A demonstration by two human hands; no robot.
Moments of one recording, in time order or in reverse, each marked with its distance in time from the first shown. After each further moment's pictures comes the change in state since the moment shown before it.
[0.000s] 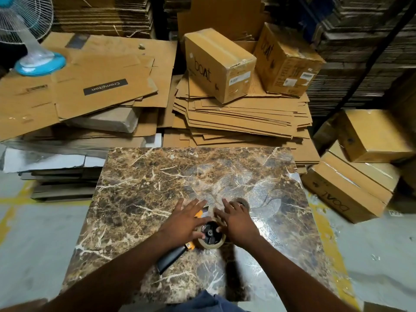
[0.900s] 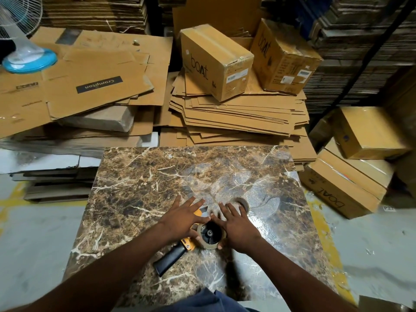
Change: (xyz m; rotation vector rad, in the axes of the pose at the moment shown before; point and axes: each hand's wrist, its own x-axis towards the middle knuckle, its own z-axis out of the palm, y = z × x) left_hand 0.011 -0.009 -0.027 0.038 -0.215 0.021; right_hand -0.009 -0.005 -0.003 -0.145 -0.130 -0.091
